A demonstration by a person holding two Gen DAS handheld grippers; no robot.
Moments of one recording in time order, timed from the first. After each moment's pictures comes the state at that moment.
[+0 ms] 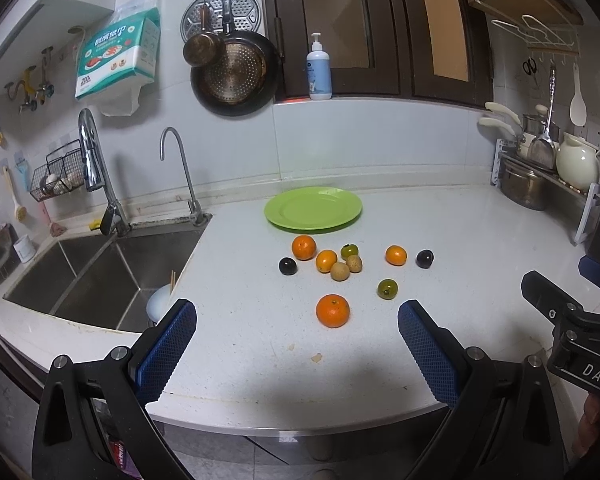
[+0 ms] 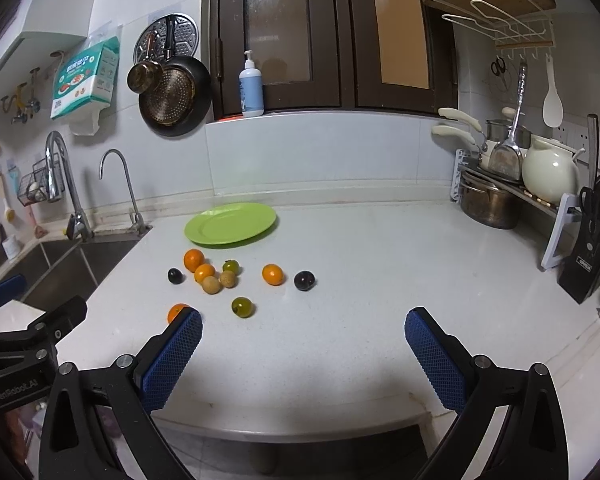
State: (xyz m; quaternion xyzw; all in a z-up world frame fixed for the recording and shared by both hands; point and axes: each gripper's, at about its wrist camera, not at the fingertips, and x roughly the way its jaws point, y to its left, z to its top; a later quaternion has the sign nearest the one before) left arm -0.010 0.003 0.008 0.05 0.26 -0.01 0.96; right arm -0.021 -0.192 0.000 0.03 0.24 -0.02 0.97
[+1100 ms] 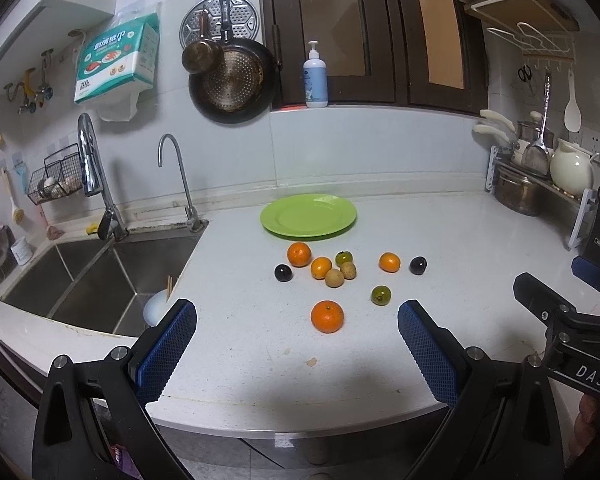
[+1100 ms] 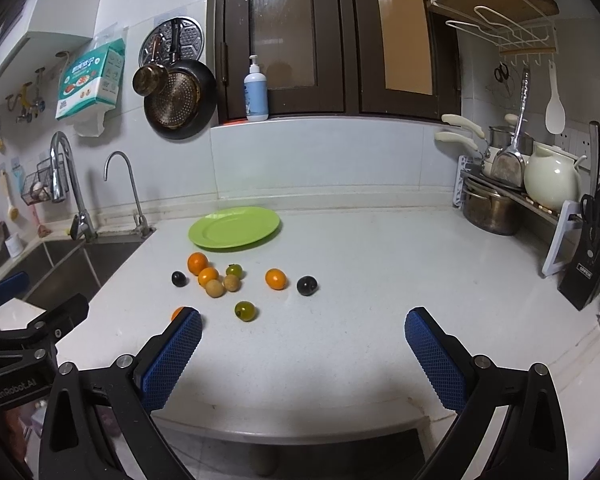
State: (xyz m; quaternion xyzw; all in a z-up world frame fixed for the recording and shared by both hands) left arm -0.016 0.003 0.017 0.04 0.25 -0.02 0.97; right arm -0.024 -0.191 0.005 0.02 0.23 -0.01 0.97
